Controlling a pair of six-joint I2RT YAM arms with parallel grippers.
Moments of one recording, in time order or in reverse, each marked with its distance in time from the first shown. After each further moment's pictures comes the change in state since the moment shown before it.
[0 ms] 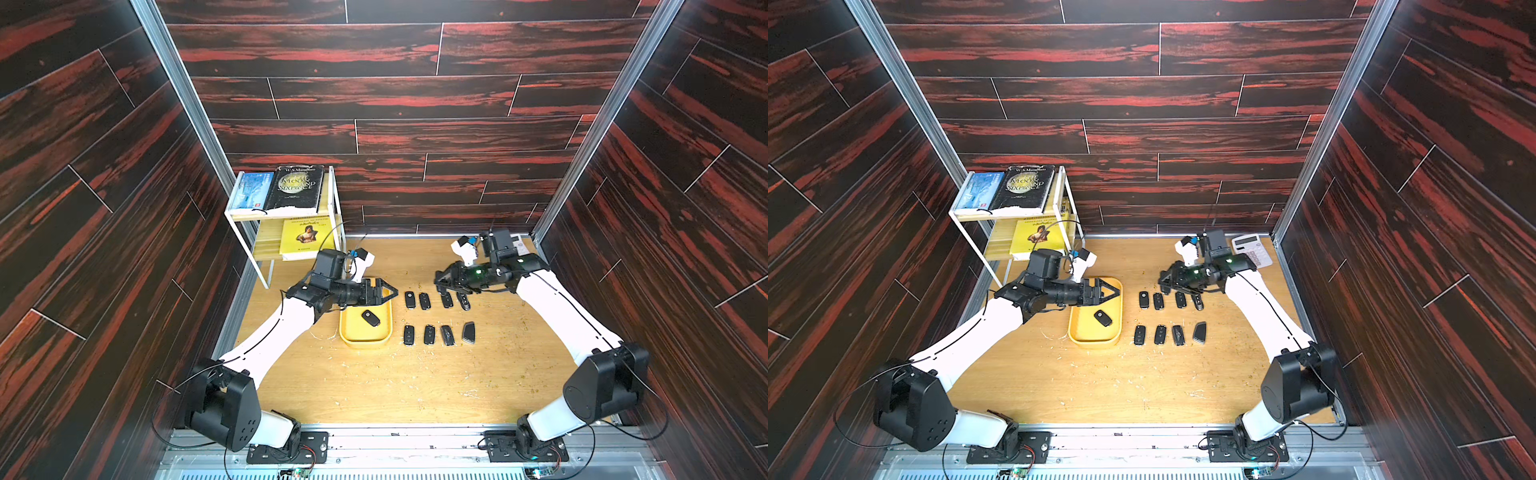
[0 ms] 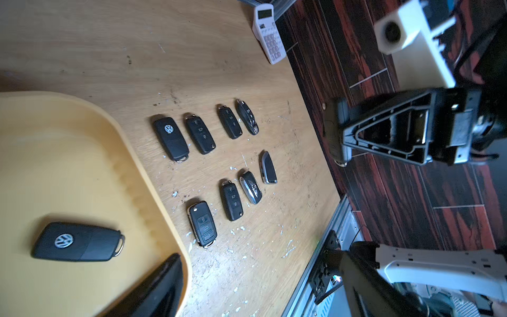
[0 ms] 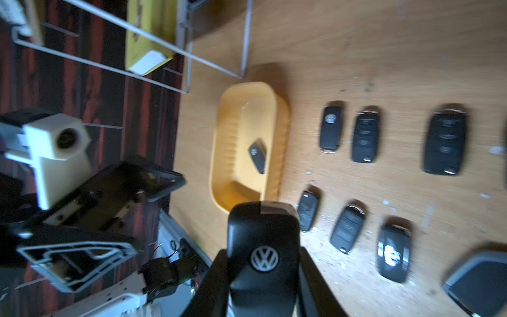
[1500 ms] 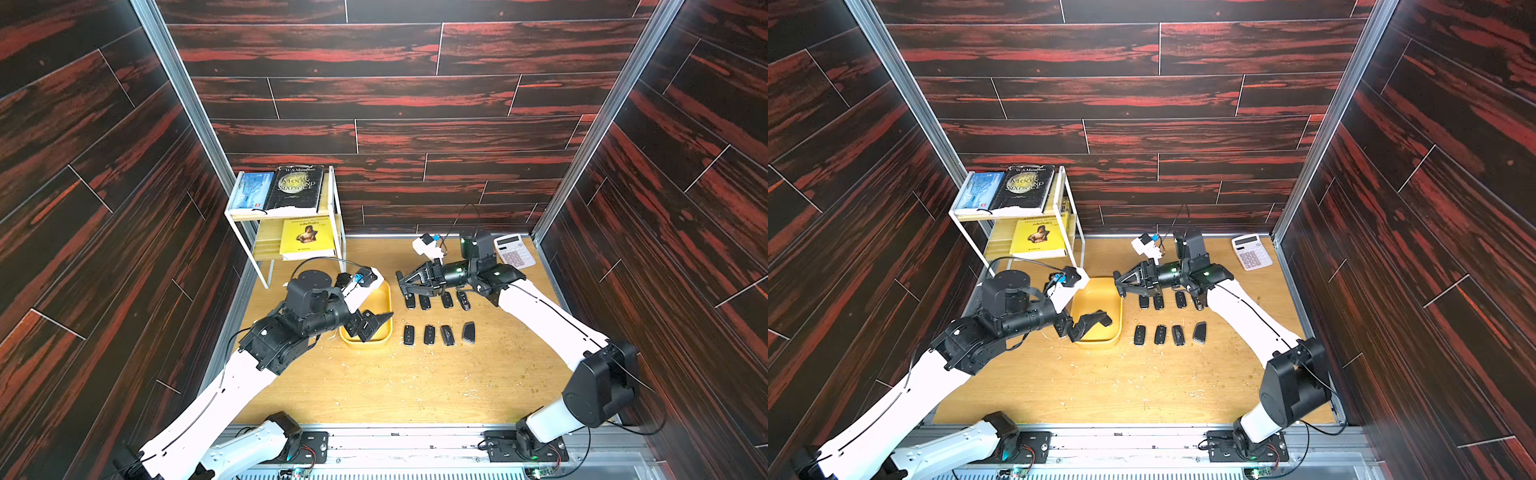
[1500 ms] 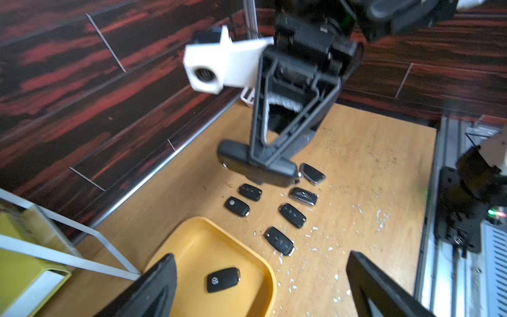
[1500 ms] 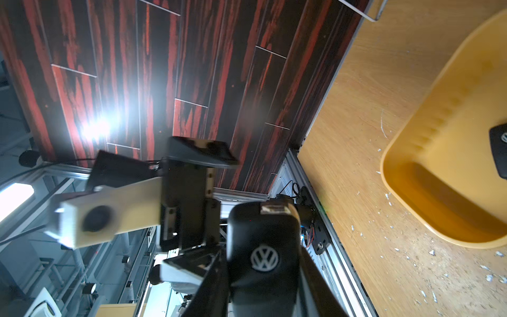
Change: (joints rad) left arm -0.232 -0.409 0.015 -0.215 -0.393 0.663; right arm 0.151 -0.040 -0.113 0.558 -0.557 0.388
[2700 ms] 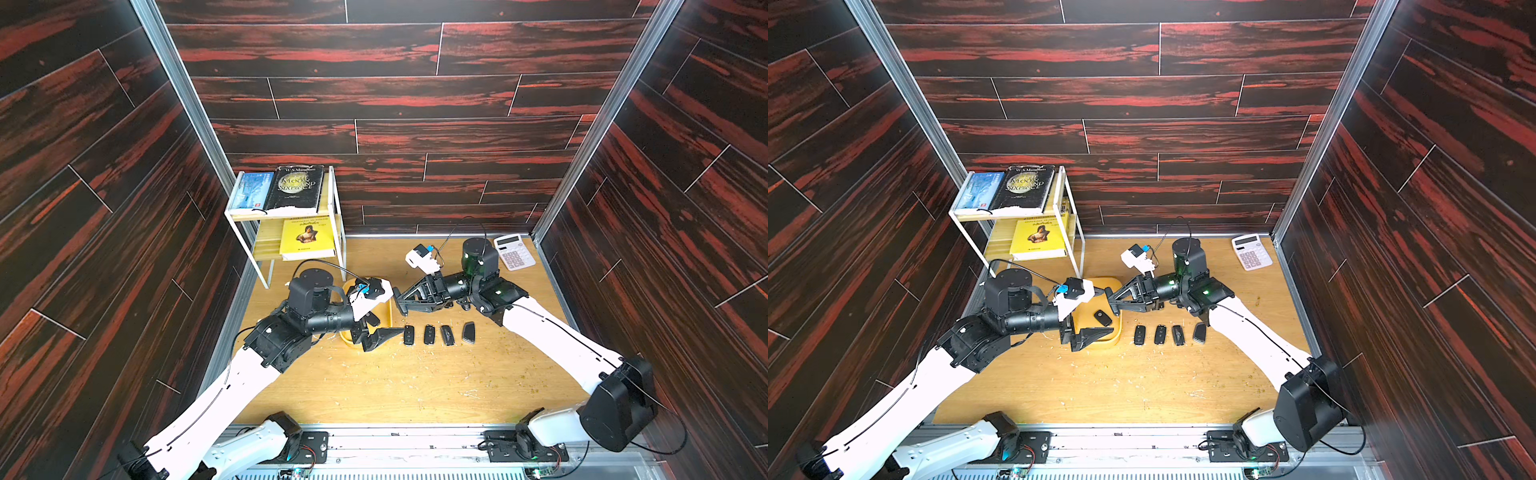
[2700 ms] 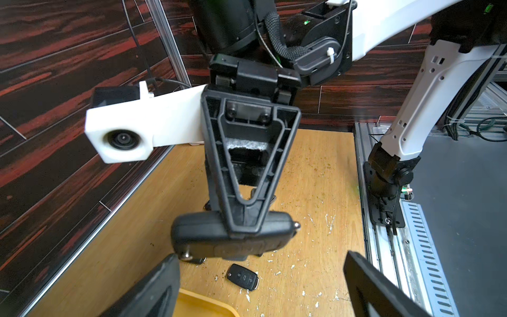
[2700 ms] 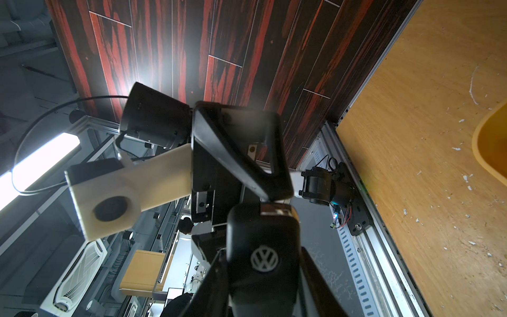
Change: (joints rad) left arm 0.002 -0.009 -0.034 0.135 0.290 0.087; right arm 0.096 -0.101 -0.148 0.245 -0.091 0.203
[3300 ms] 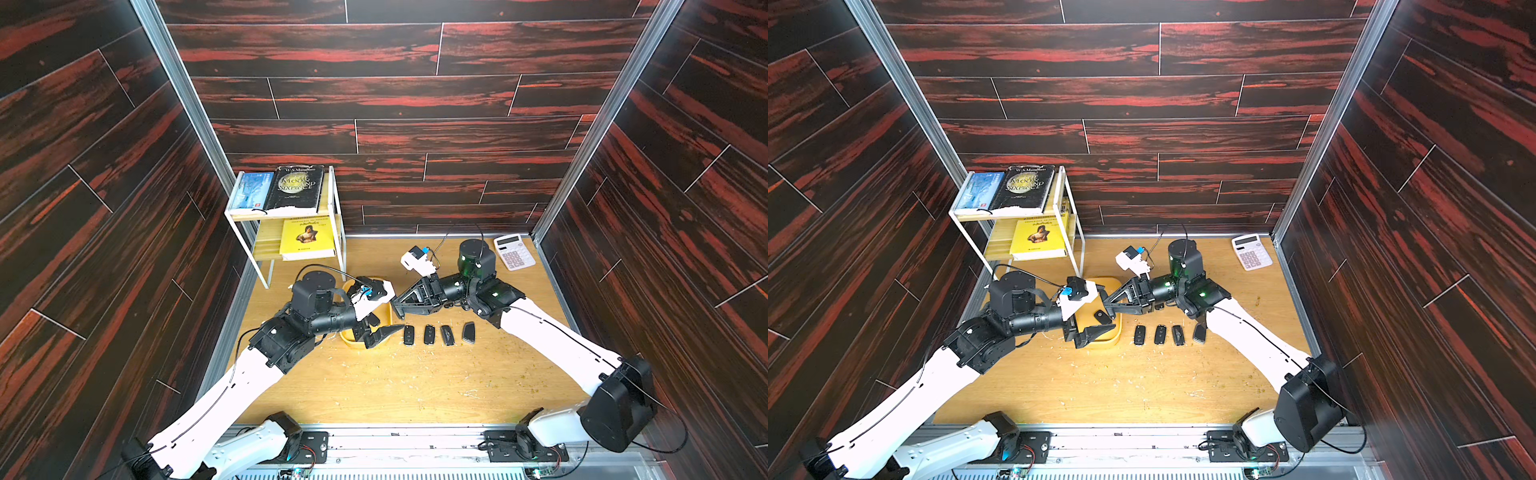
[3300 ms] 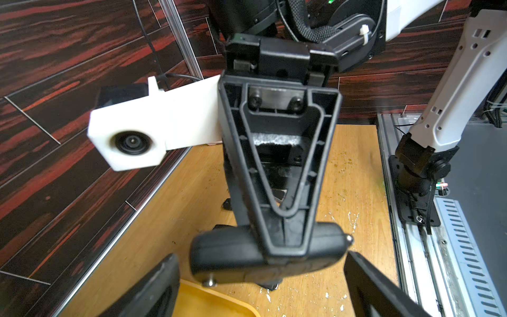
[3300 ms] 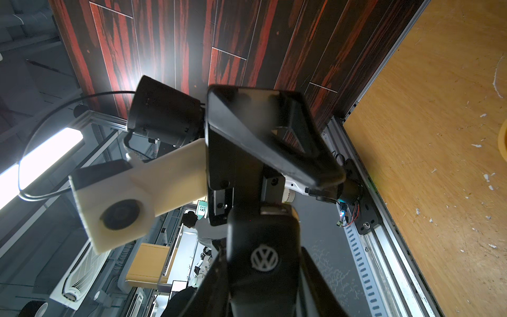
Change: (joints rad) left arm -0.002 0.000 -0.045 0.072 -0.075 0.048; right arm 0.032 0.000 0.000 0.029 0.009 0.029
